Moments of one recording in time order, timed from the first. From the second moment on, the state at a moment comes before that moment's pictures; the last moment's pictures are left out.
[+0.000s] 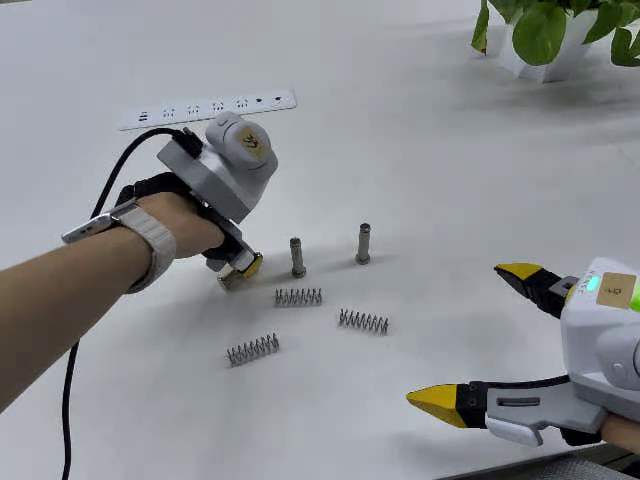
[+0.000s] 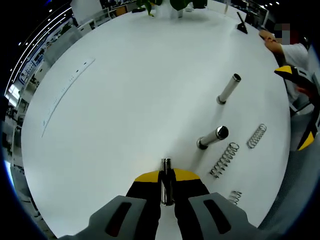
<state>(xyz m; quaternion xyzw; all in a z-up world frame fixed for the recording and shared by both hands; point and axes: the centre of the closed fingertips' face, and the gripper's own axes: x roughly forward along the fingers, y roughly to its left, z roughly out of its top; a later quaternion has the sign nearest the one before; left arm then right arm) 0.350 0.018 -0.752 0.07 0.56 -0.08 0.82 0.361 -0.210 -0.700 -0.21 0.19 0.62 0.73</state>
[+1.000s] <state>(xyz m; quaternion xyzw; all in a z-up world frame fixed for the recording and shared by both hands) 0.337 0.024 -0.725 0.00 0.45 -0.05 0.89 0.353 -0.208 -0.704 -0.22 0.20 0.63 0.72</state>
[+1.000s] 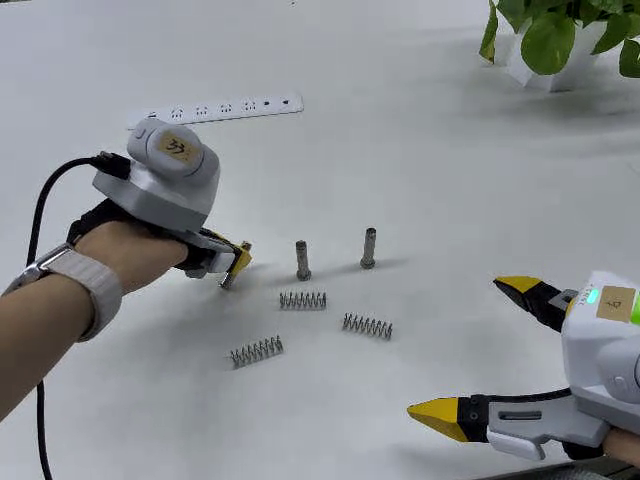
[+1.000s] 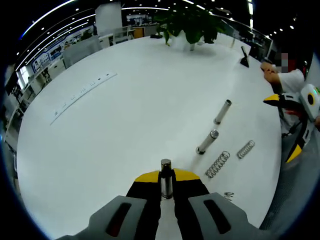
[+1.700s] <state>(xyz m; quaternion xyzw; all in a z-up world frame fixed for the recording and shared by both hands) 0.324 0.031 -0.718 0.01 0.44 -0.04 0.90 0.351 -0.209 -0.708 -0.23 0.20 0.63 0.71</state>
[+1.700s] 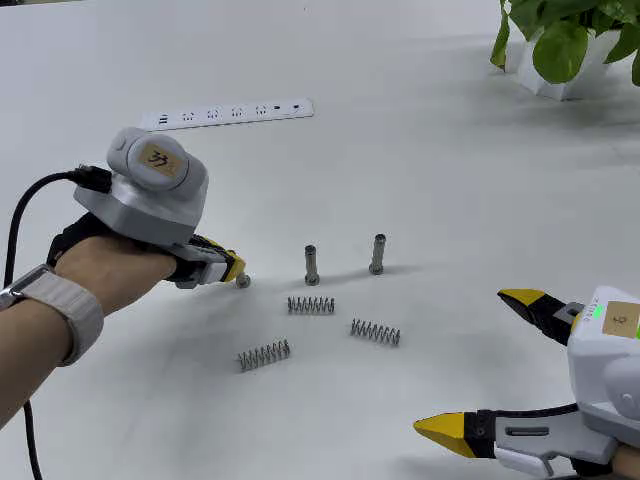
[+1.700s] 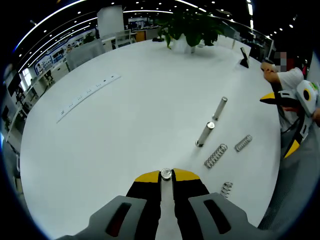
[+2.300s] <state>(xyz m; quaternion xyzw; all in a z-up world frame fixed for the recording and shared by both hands) 0.321 0.024 -0.716 0.04 0.44 -0.05 0.90 0.351 -0.208 -0.708 -0.23 0.20 0.63 0.71</state>
